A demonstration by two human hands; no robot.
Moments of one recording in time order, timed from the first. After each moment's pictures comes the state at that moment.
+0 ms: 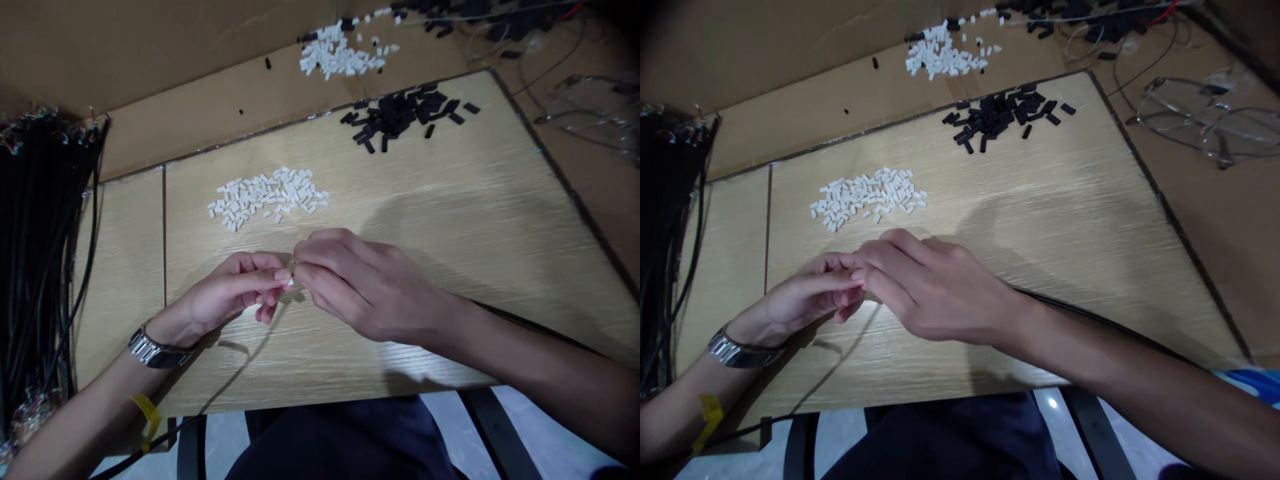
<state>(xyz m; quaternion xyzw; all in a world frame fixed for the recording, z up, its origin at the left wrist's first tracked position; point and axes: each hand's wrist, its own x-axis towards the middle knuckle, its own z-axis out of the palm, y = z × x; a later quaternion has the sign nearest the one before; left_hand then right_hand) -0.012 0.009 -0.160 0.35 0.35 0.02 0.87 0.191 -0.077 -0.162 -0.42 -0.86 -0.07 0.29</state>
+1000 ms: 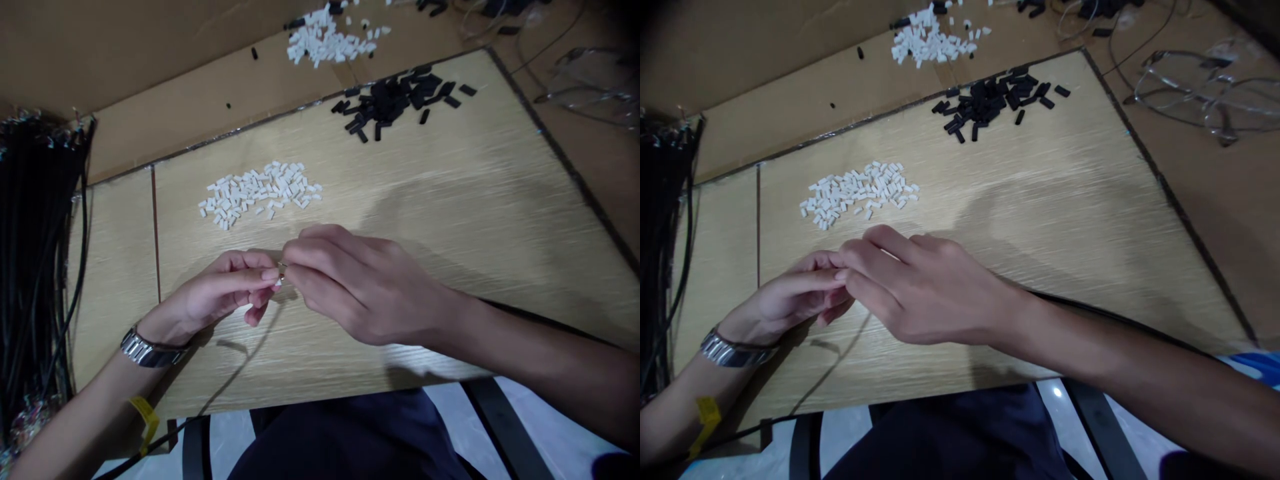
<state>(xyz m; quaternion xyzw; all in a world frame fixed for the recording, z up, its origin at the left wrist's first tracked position) -0.014 0.013 -0.158 0.37 0.35 -0.02 0.86 0.188 -0.080 -0.163 -0.41 -0.85 -0.08 0.32</state>
